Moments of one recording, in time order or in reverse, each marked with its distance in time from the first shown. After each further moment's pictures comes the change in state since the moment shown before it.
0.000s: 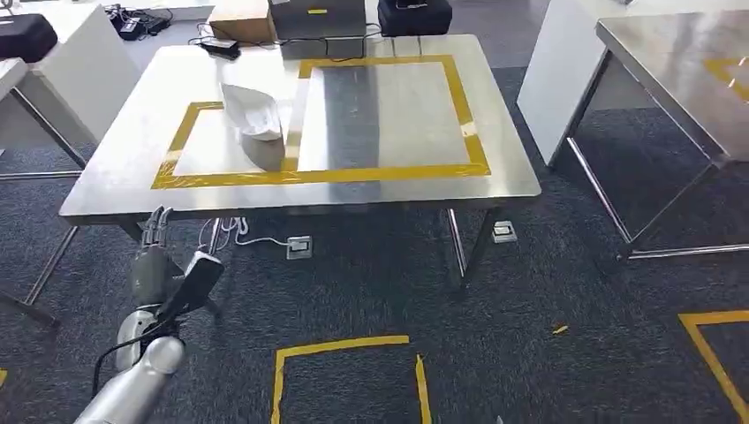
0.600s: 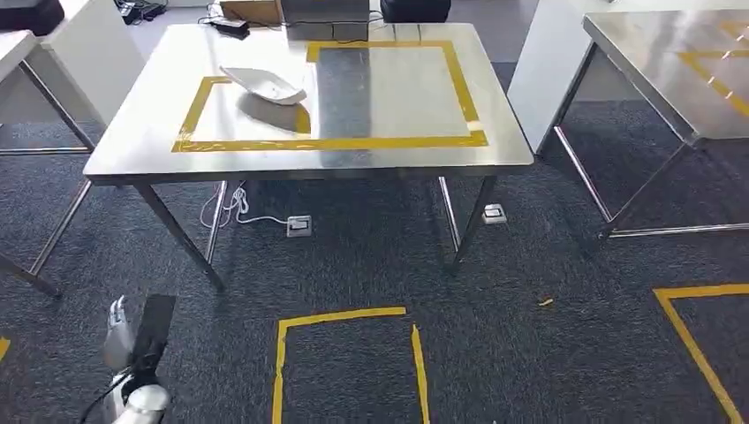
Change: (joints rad) left arm 0.129 -0.077 0.307 0.316 0.228 -0.084 0.183; right arm 0.007 0.004 -0.037 0.000 -0.010 -0.016 0.039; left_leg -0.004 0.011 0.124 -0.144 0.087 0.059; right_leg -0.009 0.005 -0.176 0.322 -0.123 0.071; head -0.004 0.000
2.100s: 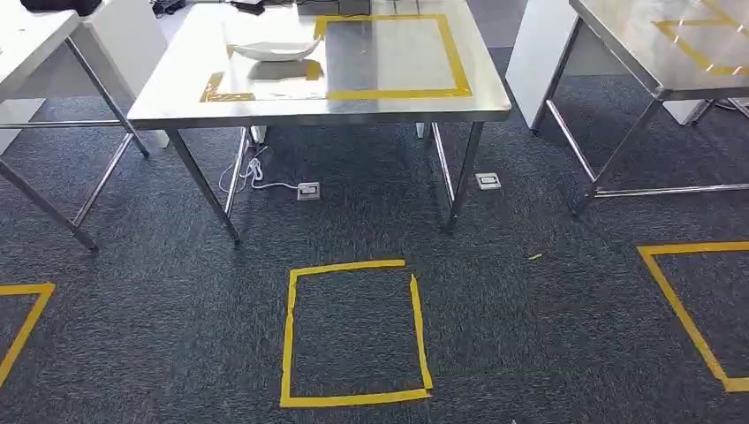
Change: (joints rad) left arm 0.195 -0.167 0.344 0.322 0.137 -0.331 0.442; right arm -0.021 -0.048 -0.006 -0.004 0.034 -0.016 0.099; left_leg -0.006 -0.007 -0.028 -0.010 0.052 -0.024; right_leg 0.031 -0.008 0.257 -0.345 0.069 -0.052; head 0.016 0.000
